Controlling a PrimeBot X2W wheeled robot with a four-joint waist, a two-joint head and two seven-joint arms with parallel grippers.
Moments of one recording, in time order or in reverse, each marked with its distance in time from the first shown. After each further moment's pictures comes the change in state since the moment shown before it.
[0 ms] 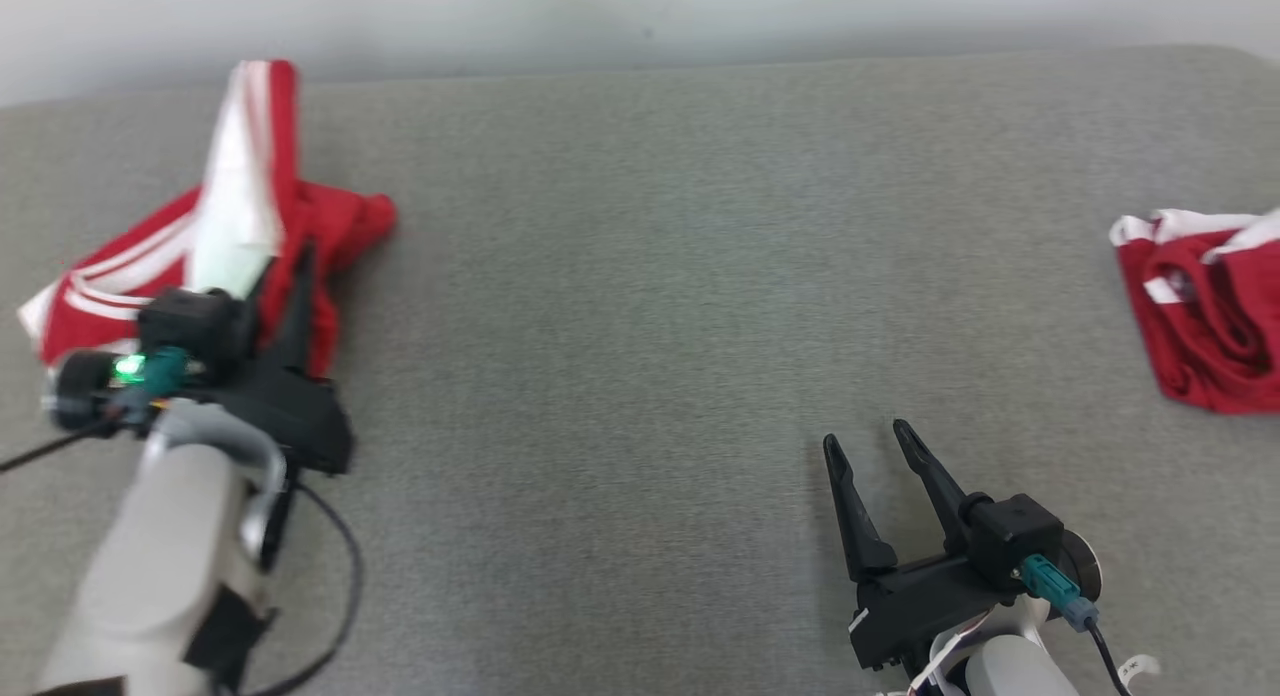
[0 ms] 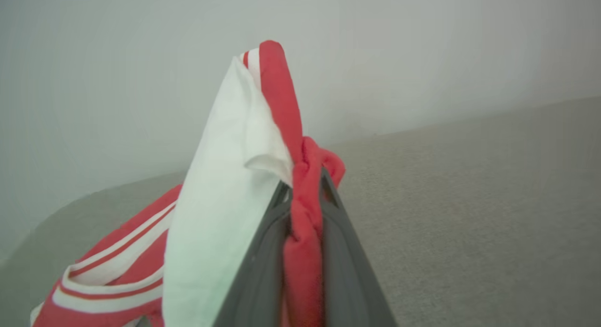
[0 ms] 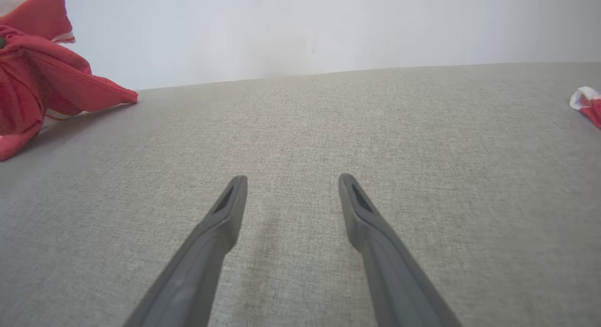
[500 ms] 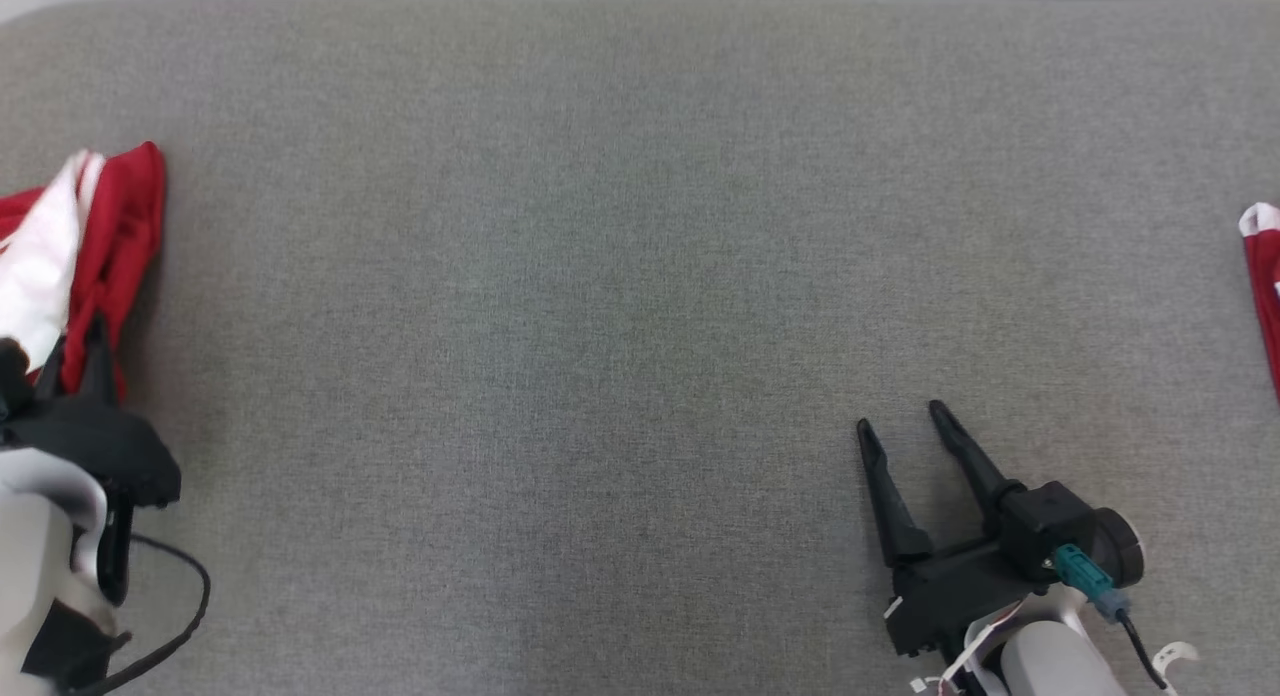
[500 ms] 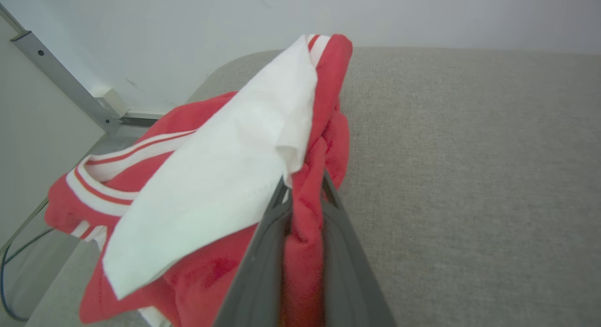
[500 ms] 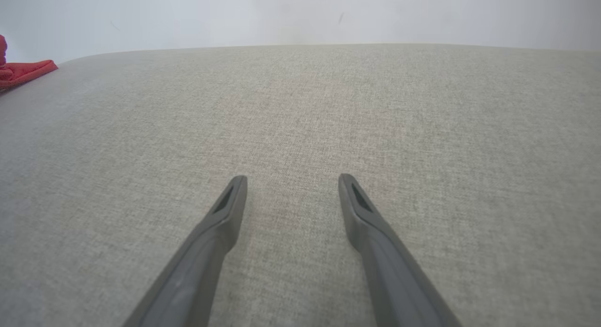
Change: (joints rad) left arm -0.019 0.097 0.110 0.278 -0.119 0.026 0.003; right arm -0.002 -0.076 -0.003 -0.037 -0.020 0.000 0.000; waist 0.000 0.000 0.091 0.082
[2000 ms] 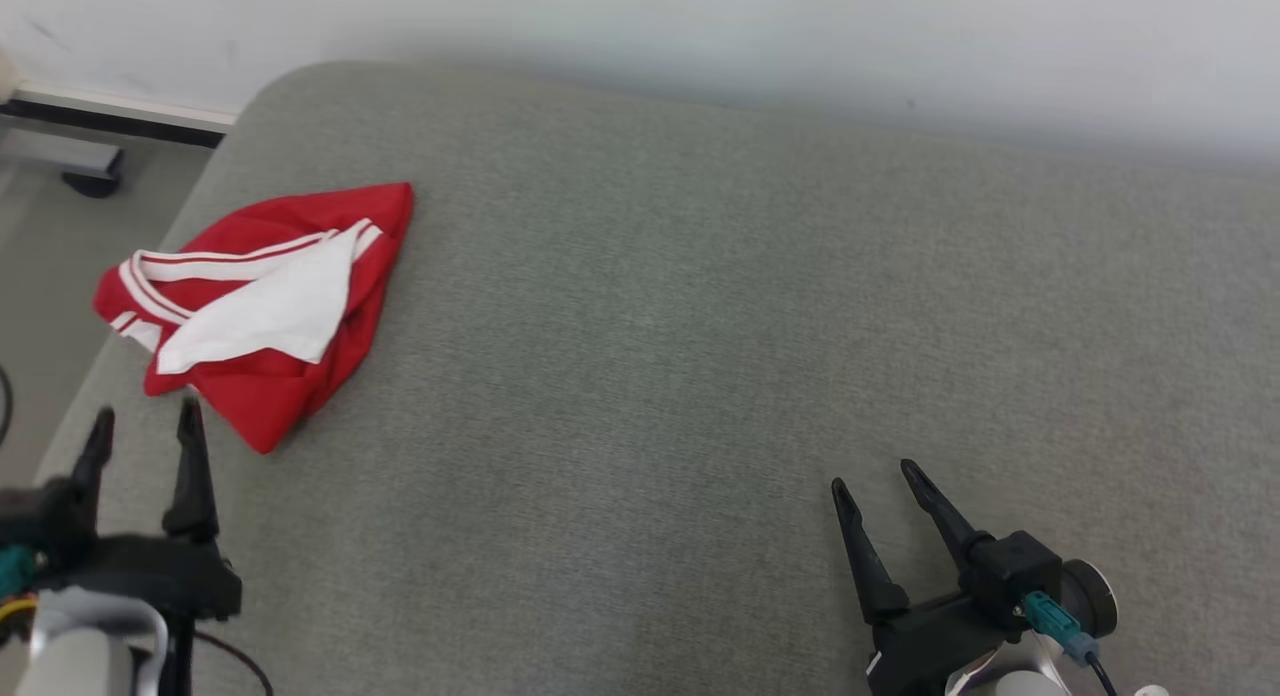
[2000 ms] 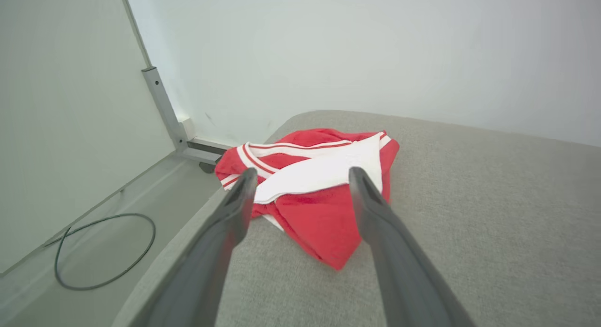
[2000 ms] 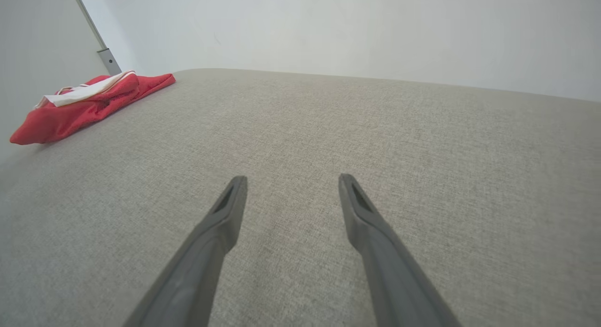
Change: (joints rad) left arm 0.407 -0.147 0.277 -0.495 0.173 -0.033 -0.003; right arm 0.063 0.037 0.026 0.030 -0.014 0.000 0.000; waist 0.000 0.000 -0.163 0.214
